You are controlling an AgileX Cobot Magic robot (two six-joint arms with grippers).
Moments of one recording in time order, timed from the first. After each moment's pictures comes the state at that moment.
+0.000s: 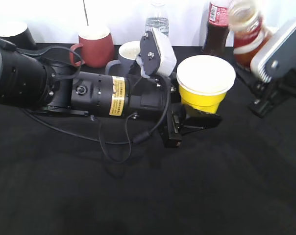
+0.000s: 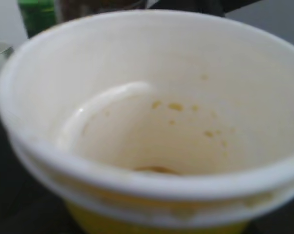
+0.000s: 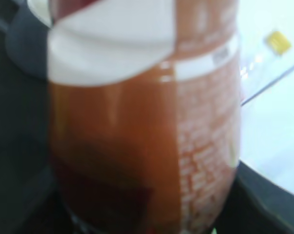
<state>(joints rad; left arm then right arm) -0.70 1.90 -1.03 1.15 -0.81 -0.67 0.37 1.31 -0.48 -0.07 -0.55 -0.67</state>
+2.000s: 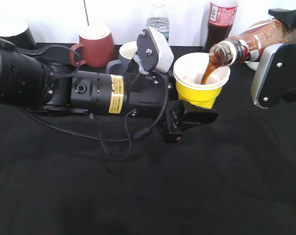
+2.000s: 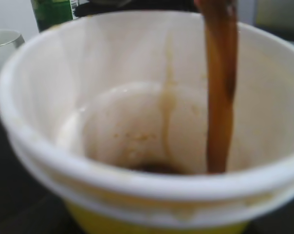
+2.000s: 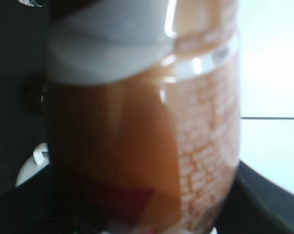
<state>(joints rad) -0.69 1.90 -1.03 1.12 -0.79 -0.68 0.37 1.31 -0.48 0.18 -0.71 -1.64</state>
